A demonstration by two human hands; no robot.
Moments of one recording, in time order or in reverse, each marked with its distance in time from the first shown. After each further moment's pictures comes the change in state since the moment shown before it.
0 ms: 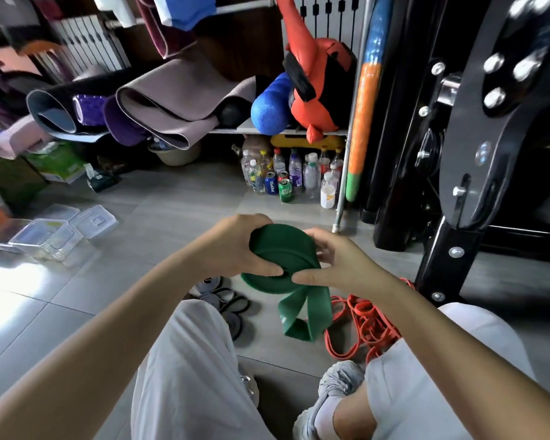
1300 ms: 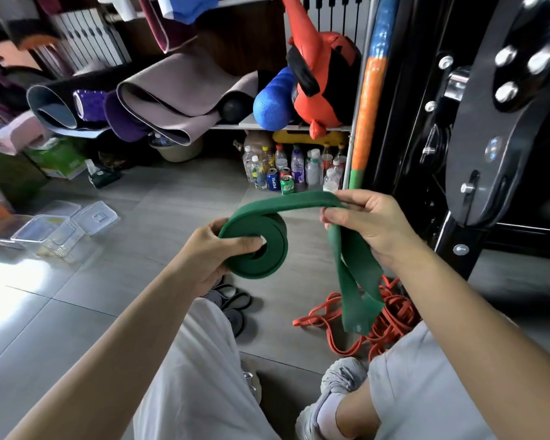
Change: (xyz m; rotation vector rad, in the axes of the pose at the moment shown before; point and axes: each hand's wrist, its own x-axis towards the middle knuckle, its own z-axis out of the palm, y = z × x) left_hand -0.014 -0.034 0.013 -1.099 0.189 -0.256; right_hand 0.013 -0.025 -0.031 0.301 0.346 -0.059
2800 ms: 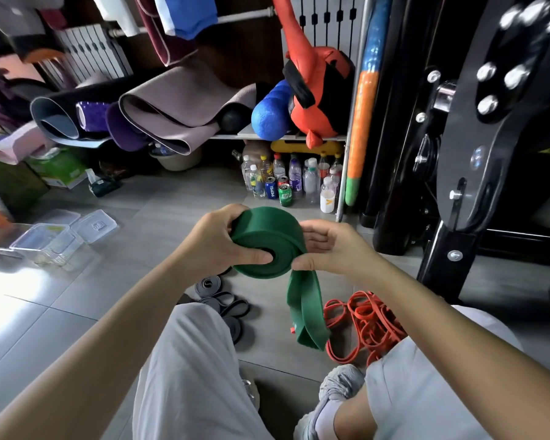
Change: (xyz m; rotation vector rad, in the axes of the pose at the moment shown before) left_hand -0.004 0.026 0.010 0.699 0.017 0.259; right_hand -0.016 0.010 0.022 -0.184 -0.339 0.049
